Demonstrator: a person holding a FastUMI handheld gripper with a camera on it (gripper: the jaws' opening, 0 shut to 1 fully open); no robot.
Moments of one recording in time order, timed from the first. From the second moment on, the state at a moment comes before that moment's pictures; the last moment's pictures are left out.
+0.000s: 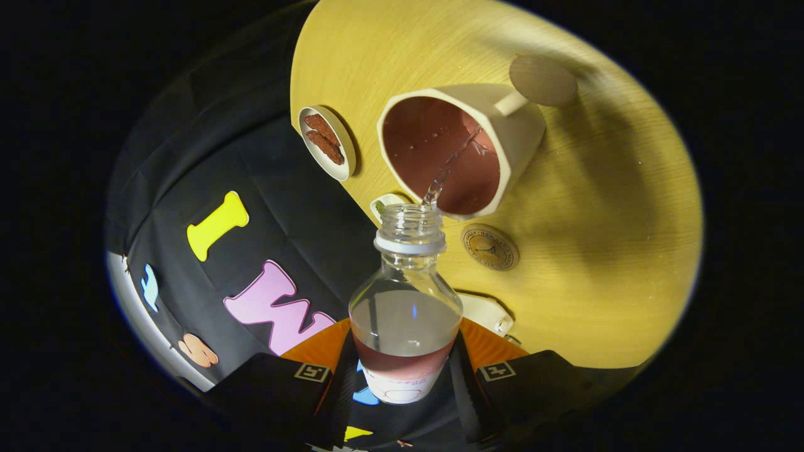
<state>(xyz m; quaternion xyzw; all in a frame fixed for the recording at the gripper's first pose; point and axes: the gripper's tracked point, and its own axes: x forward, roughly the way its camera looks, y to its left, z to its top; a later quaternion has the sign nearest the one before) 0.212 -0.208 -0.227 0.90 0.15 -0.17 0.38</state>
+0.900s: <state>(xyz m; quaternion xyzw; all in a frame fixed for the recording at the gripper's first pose) 0.217 -0.215 -0.214 0.93 0.16 -0.16 0.30</state>
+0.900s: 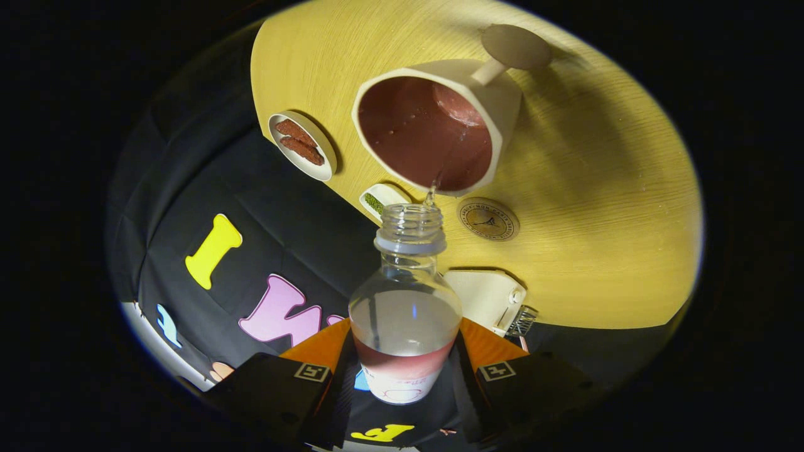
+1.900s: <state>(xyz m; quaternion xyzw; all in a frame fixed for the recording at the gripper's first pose) 0.218 -0.223 -0.217 0.93 0.16 -0.17 0.29</state>
